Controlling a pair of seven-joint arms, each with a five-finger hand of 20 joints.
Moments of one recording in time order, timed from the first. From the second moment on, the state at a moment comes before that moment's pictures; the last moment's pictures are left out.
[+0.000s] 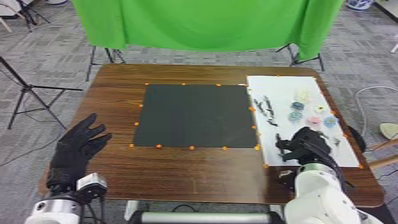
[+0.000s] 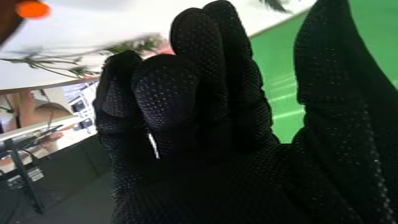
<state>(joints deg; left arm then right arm) 138.5 -61.0 -97.4 -132.3 50.4 22.1 11.5 -103.3 -43.8 62.0 -127.4 -128.1 13.7 67.0</state>
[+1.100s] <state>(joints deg) 138.5 -60.9 -98.0 -132.3 50.5 21.6 10.6 -93.7 -41.6 47.6 -121.2 -138.5 -0.5 70.5</state>
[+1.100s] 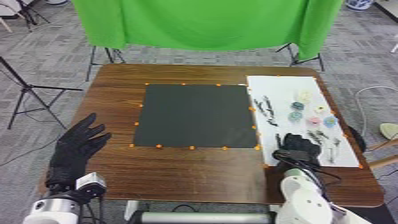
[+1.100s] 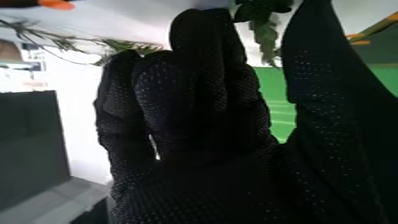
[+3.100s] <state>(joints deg) 141.3 -60.6 -101.2 -132.9 50.1 22.3 12.1 -87.3 -38.7 47.9 -123.7 -138.3 11.1 66.0</state>
